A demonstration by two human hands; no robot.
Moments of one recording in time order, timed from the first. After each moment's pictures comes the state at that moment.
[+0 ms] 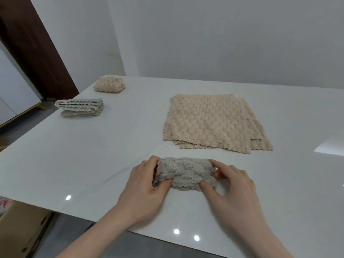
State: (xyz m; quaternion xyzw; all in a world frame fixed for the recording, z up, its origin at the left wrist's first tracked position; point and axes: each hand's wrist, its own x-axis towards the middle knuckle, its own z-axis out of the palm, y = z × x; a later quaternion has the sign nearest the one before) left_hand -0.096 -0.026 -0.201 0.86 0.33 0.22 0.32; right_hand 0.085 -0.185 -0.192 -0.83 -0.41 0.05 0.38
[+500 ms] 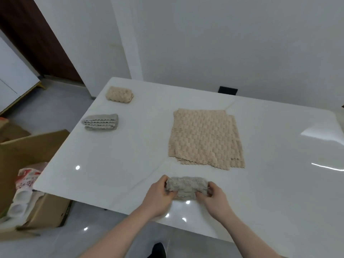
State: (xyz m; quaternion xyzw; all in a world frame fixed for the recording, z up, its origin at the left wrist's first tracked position) left_hand -0.089 -0.036 -0.098 0.75 0.42 0.03 0.51; right_hand 0.086 -0.173 -0.092 -0.82 -0.24 0.40 0.33
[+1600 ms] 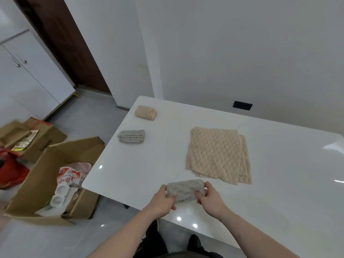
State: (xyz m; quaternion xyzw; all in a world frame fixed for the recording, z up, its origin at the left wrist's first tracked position) left_hand -0.132 -0.024 0.022 0.60 0.53 -0.04 0.59; right_hand 0.060 -0.129 0.002 -0.77 -0.28 0.48 0.33
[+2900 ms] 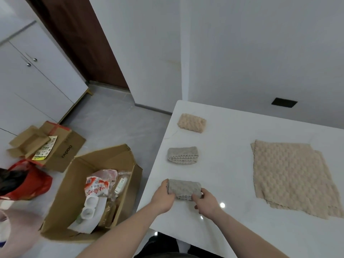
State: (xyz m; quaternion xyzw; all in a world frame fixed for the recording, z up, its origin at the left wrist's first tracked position) left_hand -0.298 0.269 -0.022 0.63 0.57 -0.08 0.53; right_hand -0.136 0.155 -0.057 -0.78 -0.20 0.53 0.26
